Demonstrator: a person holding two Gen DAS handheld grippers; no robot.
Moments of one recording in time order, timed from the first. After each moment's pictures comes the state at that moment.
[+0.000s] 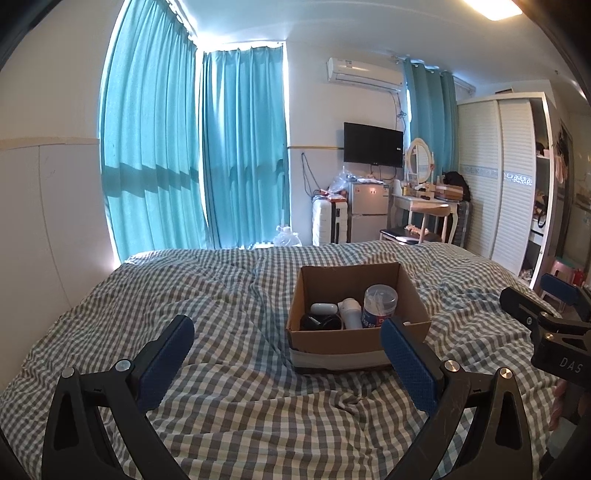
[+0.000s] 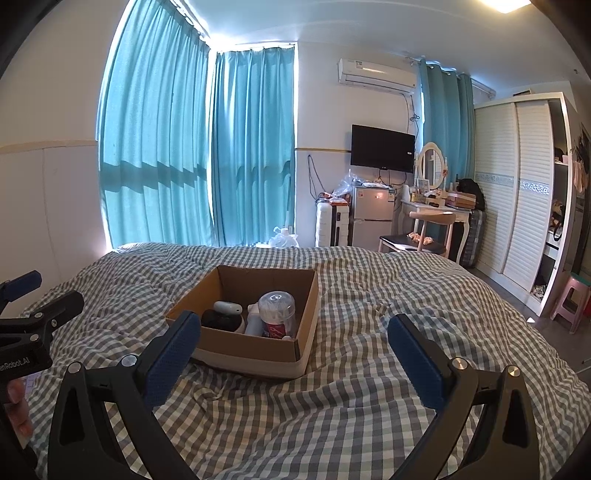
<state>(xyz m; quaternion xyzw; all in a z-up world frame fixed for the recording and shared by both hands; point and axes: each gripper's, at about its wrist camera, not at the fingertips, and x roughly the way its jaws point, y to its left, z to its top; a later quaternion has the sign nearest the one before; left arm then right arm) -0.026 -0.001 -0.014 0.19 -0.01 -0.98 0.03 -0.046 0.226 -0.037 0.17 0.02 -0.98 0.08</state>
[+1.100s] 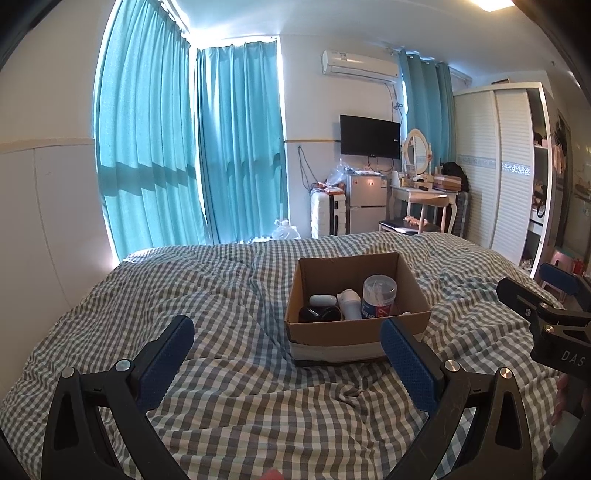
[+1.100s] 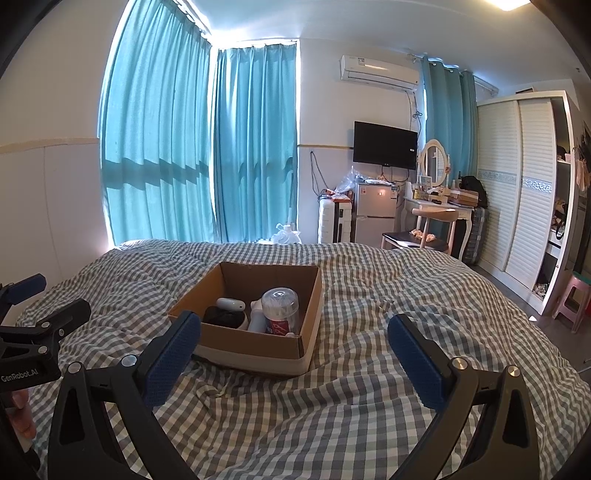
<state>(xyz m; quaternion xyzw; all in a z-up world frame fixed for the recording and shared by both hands) -0.029 0.004 -0.020 0.20 -0.02 -0.98 0.03 -0.050 0.221 -0.042 0.18 0.02 -0.98 0.08</state>
